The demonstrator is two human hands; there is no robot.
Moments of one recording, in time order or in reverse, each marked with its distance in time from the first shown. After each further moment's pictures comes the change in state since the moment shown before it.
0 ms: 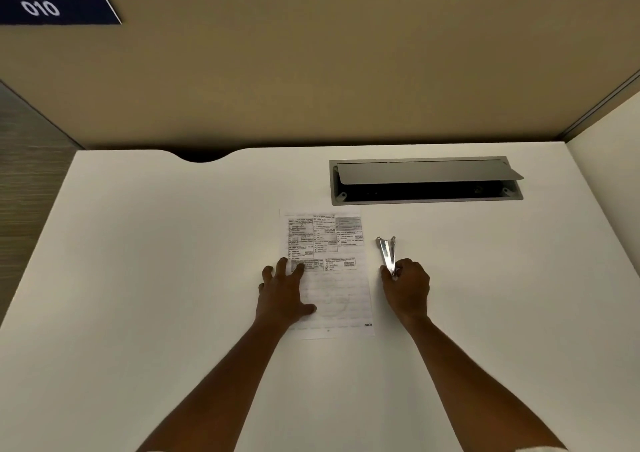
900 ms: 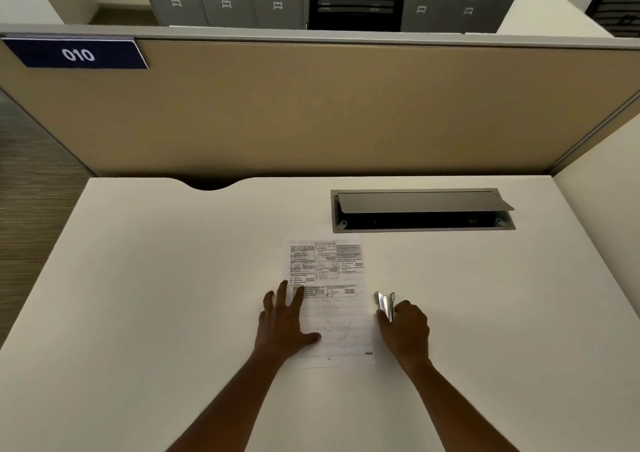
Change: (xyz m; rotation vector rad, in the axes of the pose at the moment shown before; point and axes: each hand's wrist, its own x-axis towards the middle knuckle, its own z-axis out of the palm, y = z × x) left_hand -0.011 -0.006 -0.002 -0.035 0.028 0.035; right_hand -0.036 -0.012 -0.016 -0.151 -0.113 0.065
